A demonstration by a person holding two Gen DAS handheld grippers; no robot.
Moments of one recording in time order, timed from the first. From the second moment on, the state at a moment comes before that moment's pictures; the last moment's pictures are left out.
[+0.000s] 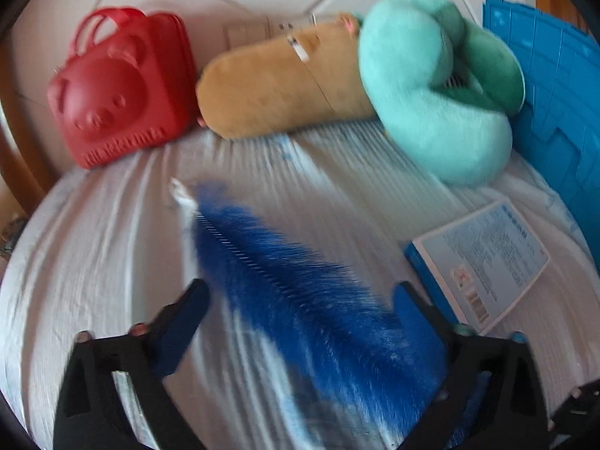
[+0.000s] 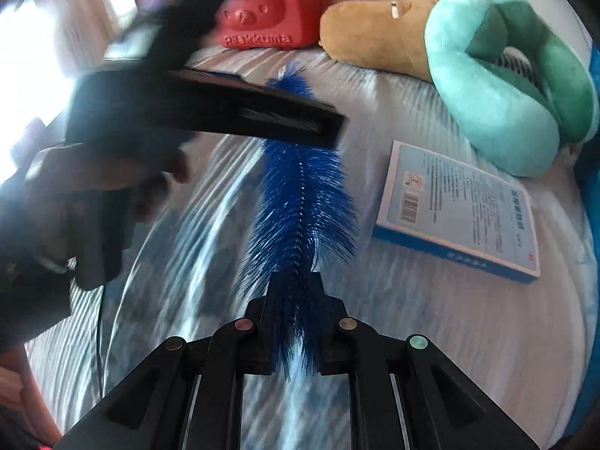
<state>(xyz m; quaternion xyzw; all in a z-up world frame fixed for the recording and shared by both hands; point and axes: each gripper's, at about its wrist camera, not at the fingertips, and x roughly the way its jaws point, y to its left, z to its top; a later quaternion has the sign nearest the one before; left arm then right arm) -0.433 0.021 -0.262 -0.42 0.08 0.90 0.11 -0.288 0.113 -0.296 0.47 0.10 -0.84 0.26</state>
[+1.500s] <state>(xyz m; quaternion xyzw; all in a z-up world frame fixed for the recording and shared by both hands) -0.290 0.170 0.060 -0.18 0.12 0.91 0.35 -0.124 0.227 -0.036 0.23 0.06 -0.97 0.10</state>
